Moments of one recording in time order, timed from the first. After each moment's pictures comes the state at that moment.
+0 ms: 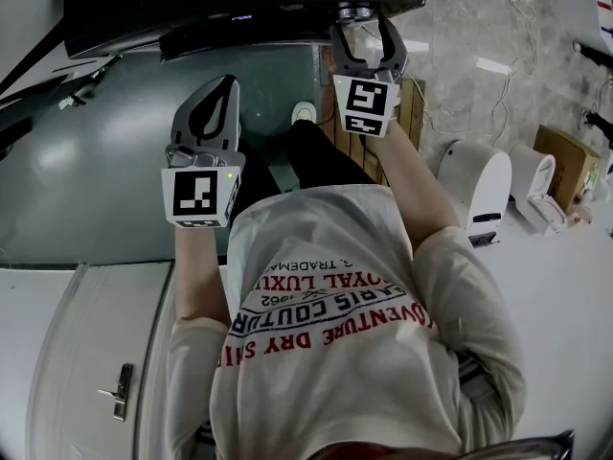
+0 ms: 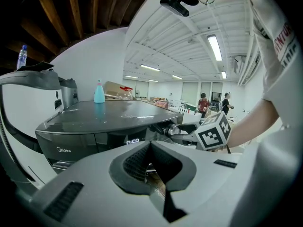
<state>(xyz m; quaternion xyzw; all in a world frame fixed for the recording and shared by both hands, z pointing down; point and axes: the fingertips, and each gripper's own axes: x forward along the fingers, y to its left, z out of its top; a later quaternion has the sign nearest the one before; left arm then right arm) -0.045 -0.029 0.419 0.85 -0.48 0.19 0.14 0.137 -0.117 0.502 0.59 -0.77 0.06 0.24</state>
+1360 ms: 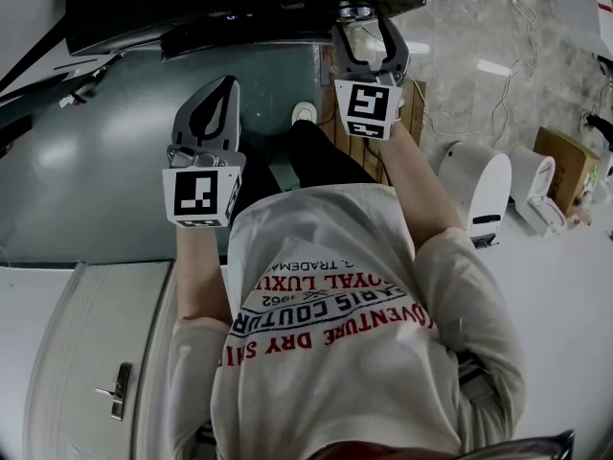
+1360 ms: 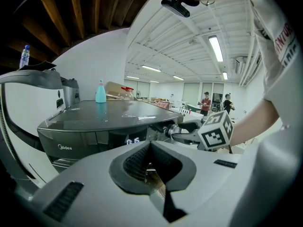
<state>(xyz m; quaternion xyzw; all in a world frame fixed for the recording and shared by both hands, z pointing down) -0.047 -0.024 0.421 0.84 -0.48 0.18 0.14 0.131 -0.112 0.492 0.57 -0.78 0.02 0.25</state>
